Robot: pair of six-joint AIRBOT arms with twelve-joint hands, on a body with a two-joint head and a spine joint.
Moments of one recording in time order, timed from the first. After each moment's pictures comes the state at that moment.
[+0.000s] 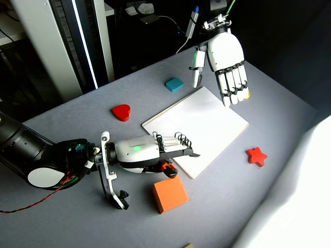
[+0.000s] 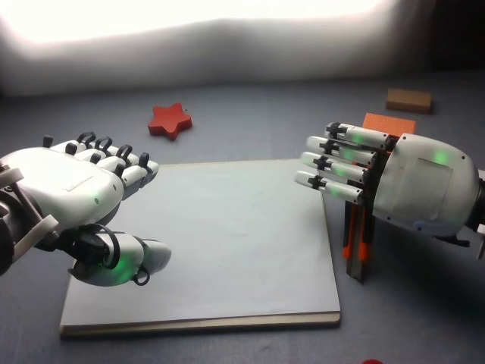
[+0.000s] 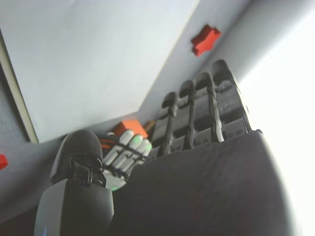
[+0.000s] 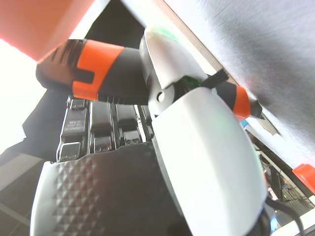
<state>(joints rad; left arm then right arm) 0.42 -0.76 0.63 -1.57 -0.62 2.59 -0.81 -1.37 1.61 -0.45 1.09 -1.32</state>
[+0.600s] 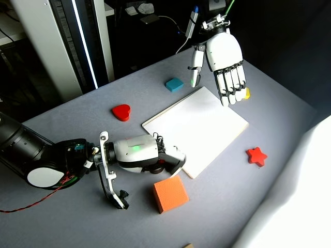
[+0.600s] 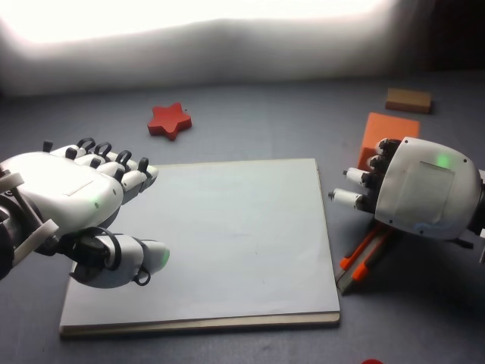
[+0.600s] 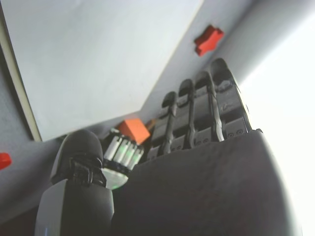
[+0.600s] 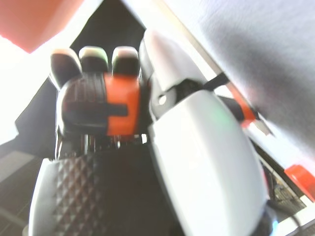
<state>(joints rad) 0.43 -0.76 0.63 -1.57 -0.61 2.59 -0.81 -1.37 1.61 -0.45 1.10 -1.31</state>
